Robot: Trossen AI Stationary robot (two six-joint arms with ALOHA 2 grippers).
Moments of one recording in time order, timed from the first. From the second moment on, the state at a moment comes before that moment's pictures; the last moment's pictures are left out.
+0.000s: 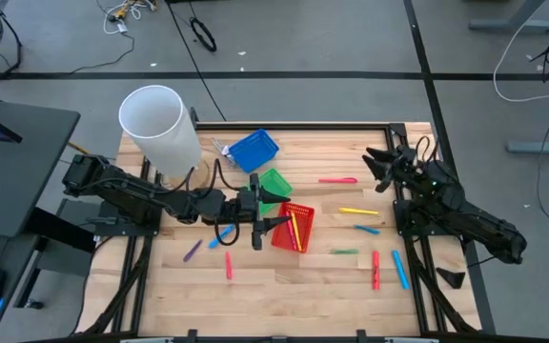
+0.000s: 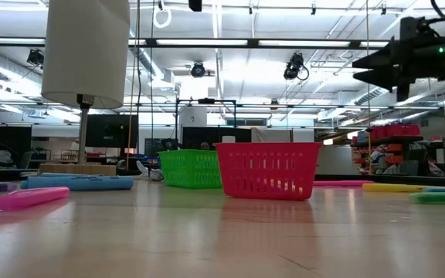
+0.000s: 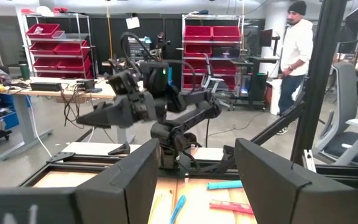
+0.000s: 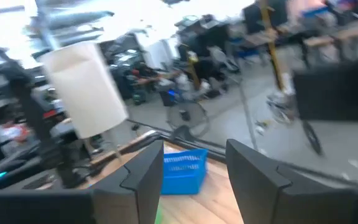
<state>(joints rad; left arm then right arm) -0.24 1.49 0.95 0.64 -0.32 -0.01 -0.54 0.04 0.14 0.00 0.02 0.33</state>
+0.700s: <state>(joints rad) -0.24 1.49 0.95 0.66 -0.31 -0.02 -0.54 0.63 0.78 -0.70 -0.09 1.08</state>
